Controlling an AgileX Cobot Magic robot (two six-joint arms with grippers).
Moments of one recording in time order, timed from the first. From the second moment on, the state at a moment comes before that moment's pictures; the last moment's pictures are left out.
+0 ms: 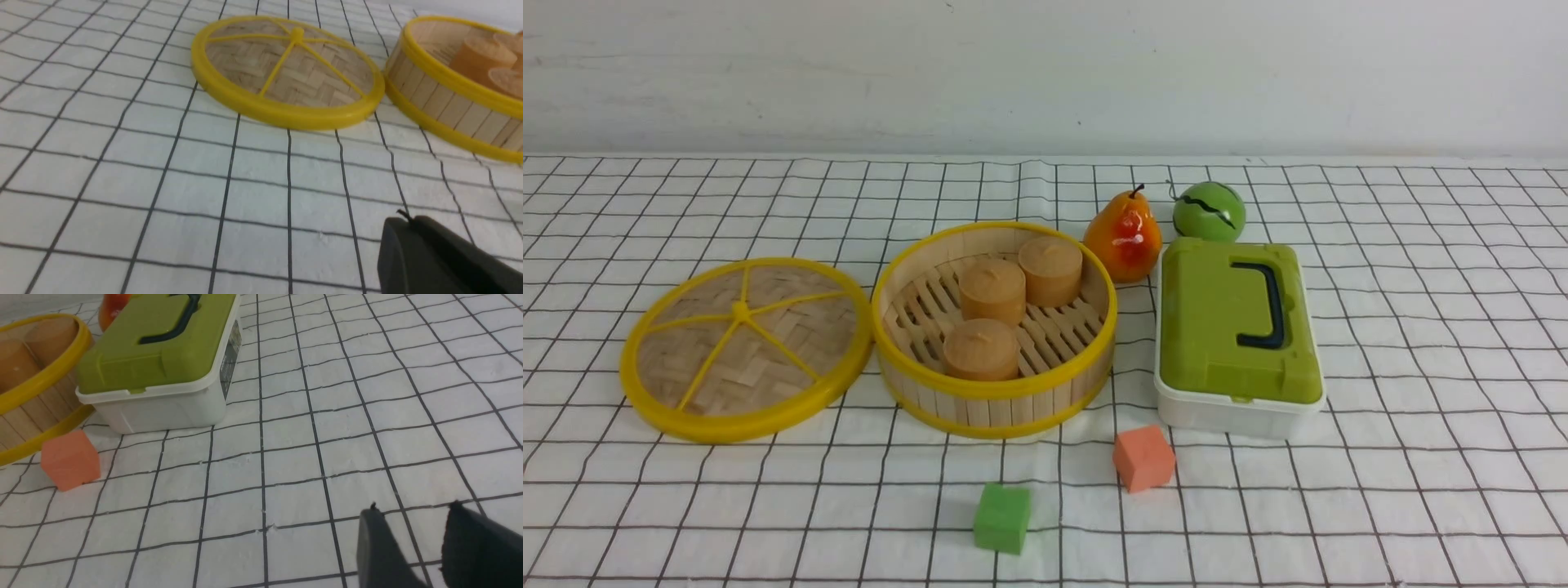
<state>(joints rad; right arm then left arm) -0.04 -0.01 0.02 0.20 0.40 0.08 -0.03 -0.01 0.03 -0.01 0.35 -0.18</state>
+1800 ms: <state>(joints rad) -0.04 -0.01 0.02 0.20 0.40 0.08 -0.03 -0.01 0.03 -0.05 0.37 -0.09</state>
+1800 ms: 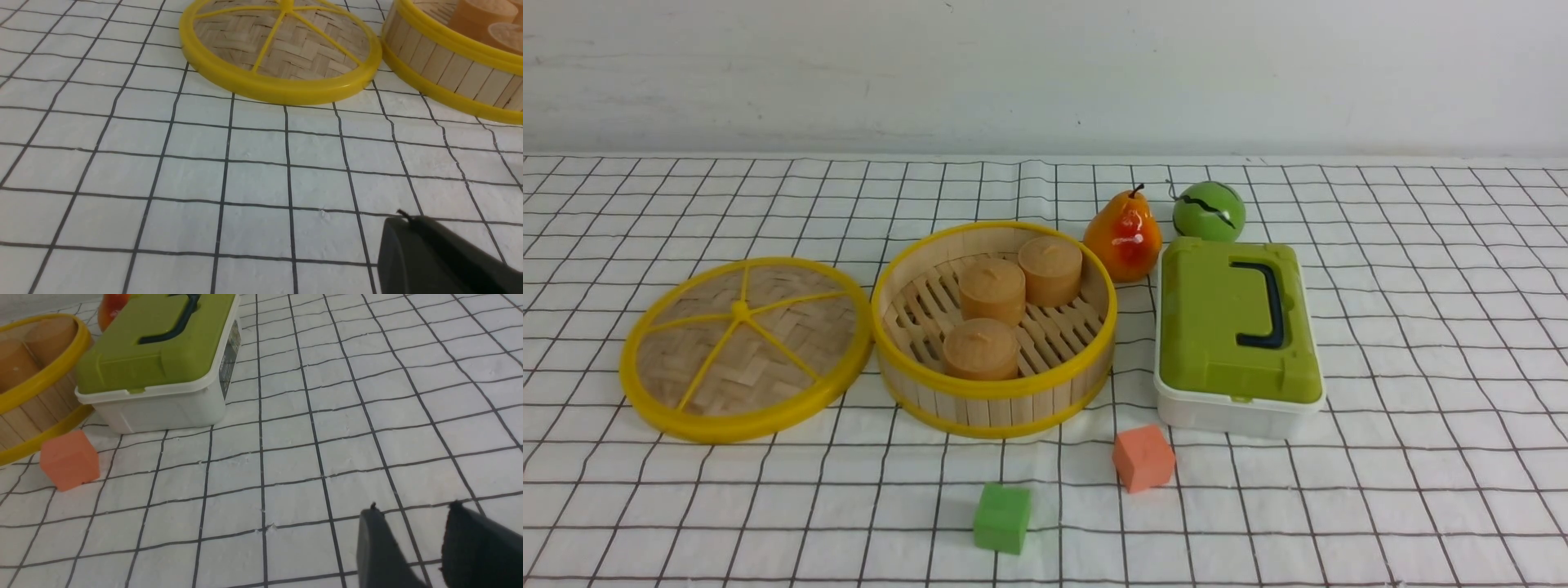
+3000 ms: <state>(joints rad) -0.04 -0.01 0.02 0.20 0.41 0.08 -0.03 -0.01 0.03 -0.05 0.37 -0.09</state>
